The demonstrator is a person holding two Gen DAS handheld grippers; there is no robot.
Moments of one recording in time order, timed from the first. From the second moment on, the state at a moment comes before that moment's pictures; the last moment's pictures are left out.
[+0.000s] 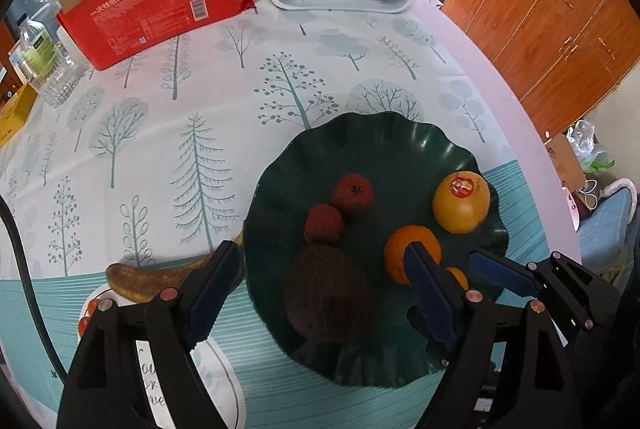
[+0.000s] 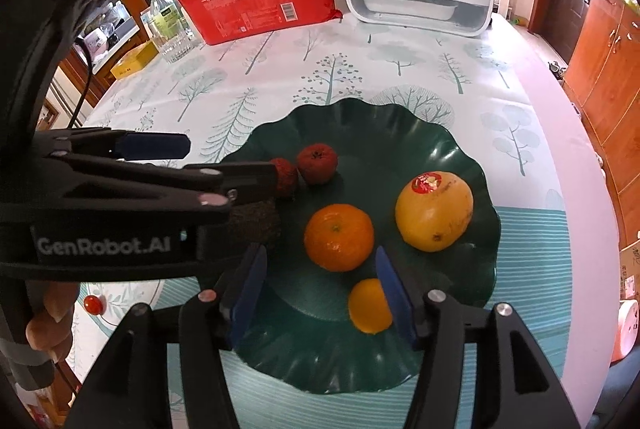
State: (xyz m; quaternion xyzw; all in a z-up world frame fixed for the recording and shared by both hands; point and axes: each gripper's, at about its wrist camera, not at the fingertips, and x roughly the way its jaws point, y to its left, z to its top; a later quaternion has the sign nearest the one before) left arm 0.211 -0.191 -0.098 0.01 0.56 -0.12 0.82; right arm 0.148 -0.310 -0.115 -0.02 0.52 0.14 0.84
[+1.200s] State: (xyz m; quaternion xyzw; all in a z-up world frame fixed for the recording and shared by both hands) left arm 0.102 0.030 -0.012 0.03 0.48 -0.14 0.87; right arm 0.048 -0.131 -0.070 -0.05 0.47 0.19 0.86
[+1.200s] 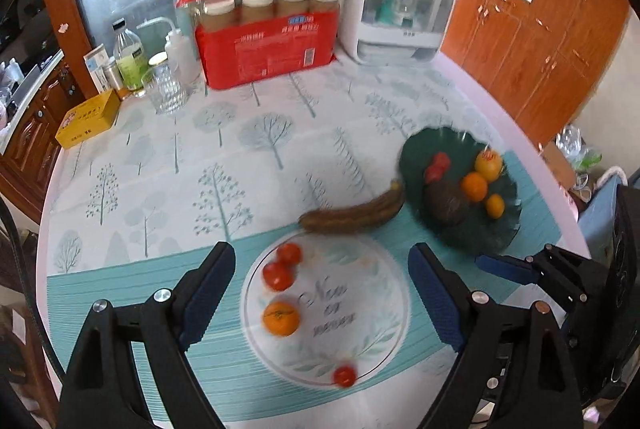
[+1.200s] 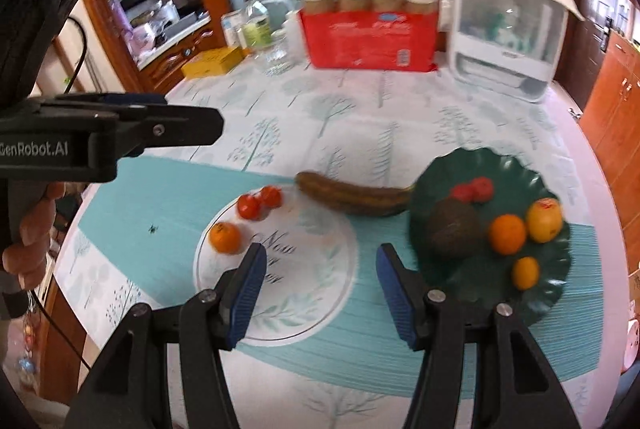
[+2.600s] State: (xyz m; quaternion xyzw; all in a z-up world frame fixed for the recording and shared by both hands) left arm 0.115 0.057 -0.170 0.13 0.55 -0.24 0.79; right arm 0.035 -0.087 -0.168 -0.07 0.54 0.16 0.82
